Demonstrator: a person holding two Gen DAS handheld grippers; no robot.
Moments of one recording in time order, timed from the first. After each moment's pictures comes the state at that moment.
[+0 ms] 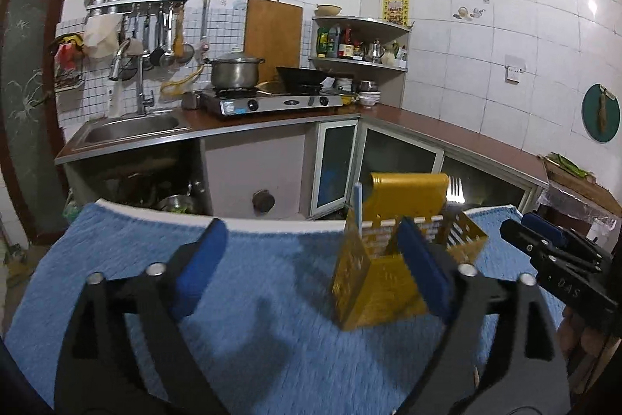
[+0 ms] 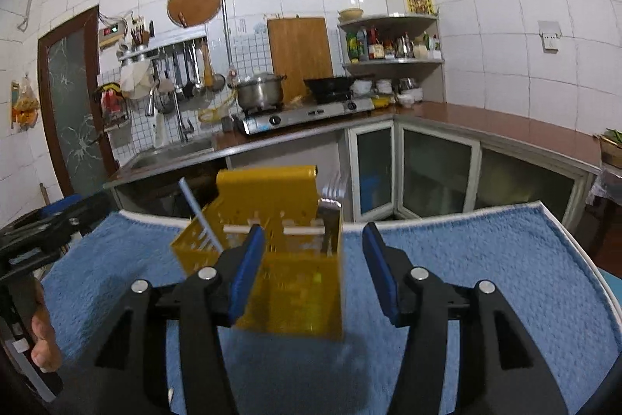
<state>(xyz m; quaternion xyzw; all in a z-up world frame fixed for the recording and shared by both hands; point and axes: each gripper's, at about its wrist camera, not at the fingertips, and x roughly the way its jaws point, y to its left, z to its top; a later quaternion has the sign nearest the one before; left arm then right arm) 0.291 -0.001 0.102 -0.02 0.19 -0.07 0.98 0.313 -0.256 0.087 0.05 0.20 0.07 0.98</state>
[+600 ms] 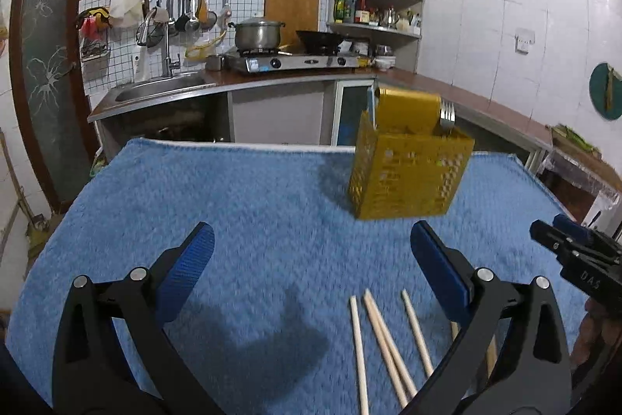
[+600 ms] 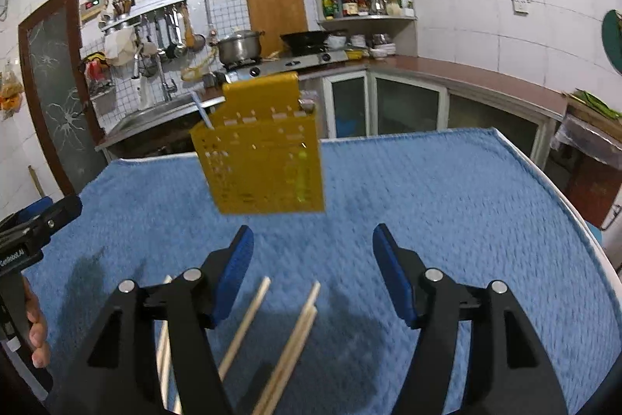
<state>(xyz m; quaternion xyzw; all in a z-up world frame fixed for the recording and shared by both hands) 0.193 0.014 0.058 -0.01 0.26 -0.04 0.97 0.204 -0.263 0.045 0.06 0.28 0.02 0.96</state>
